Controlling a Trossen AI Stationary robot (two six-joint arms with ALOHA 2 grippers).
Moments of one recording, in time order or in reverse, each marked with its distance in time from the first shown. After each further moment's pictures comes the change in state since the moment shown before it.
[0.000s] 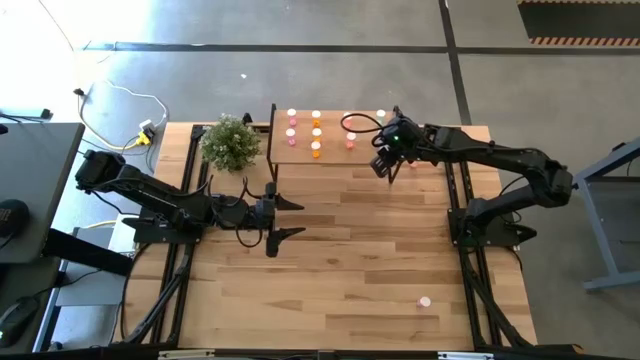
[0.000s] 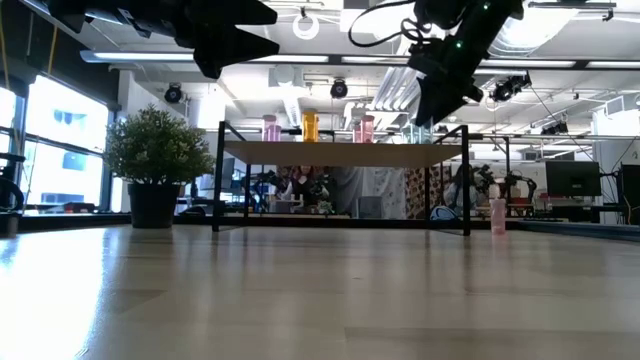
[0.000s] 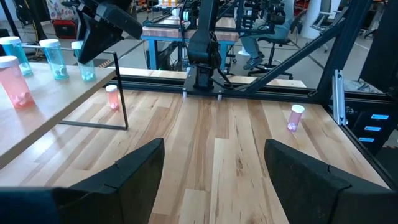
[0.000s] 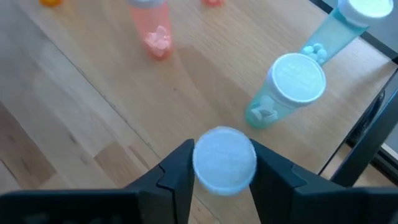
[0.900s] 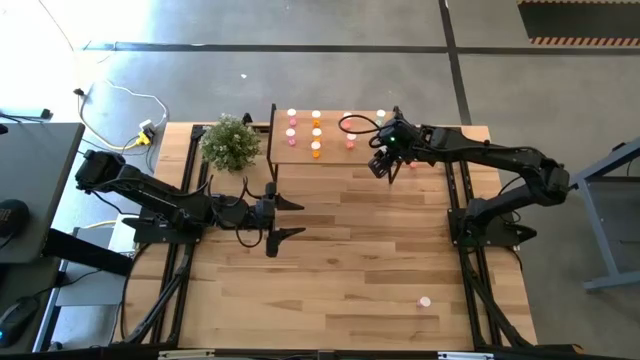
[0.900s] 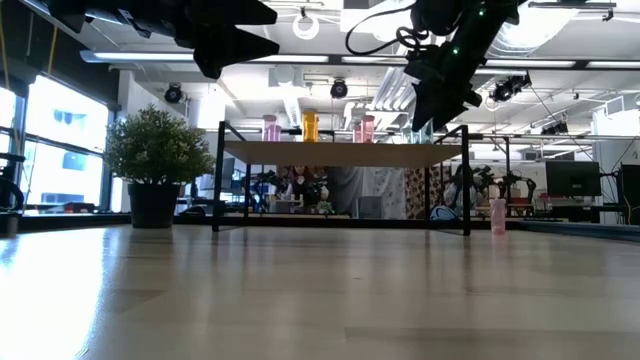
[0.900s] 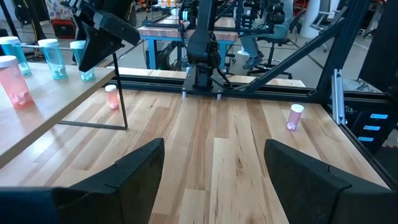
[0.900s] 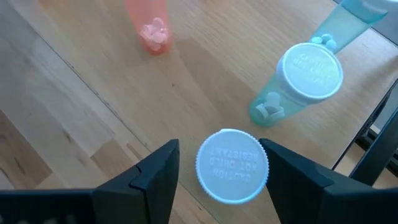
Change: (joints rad) left arm 0.000 0.000 0.000 -0.001 0.003 0.000; right arm 0.000 0.030 -0.003 0.005 0.000 0.017
